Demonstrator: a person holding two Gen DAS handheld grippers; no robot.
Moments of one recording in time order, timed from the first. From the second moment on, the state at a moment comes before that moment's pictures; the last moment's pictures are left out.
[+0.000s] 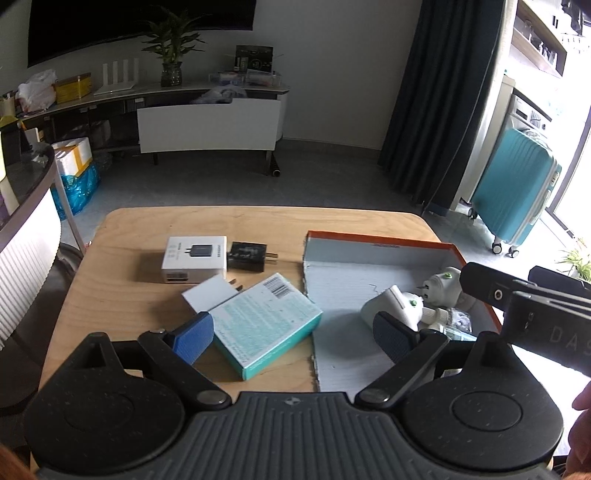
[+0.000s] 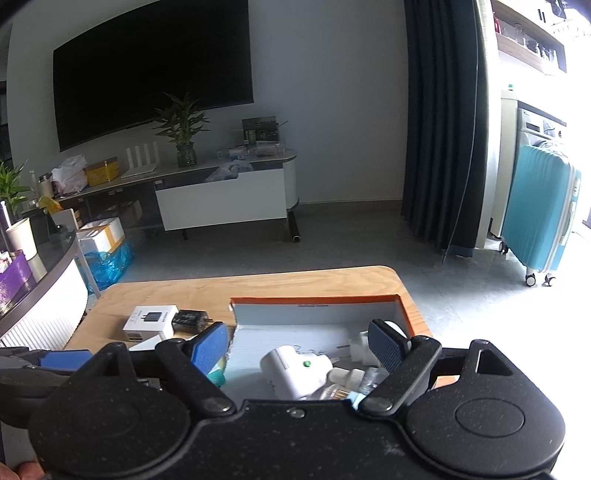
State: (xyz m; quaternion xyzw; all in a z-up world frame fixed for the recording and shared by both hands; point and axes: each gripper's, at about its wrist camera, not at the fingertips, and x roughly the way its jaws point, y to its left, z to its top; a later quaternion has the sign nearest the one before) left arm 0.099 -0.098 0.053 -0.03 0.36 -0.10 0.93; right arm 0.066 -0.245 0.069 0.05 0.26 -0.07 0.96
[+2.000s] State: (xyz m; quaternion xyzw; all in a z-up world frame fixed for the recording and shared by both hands) left arm 0.193 0.004 0.017 -0.08 0.39 -0.03 0.92; right arm 0.158 -0.158 0.007 0.01 0.36 0.02 0.93
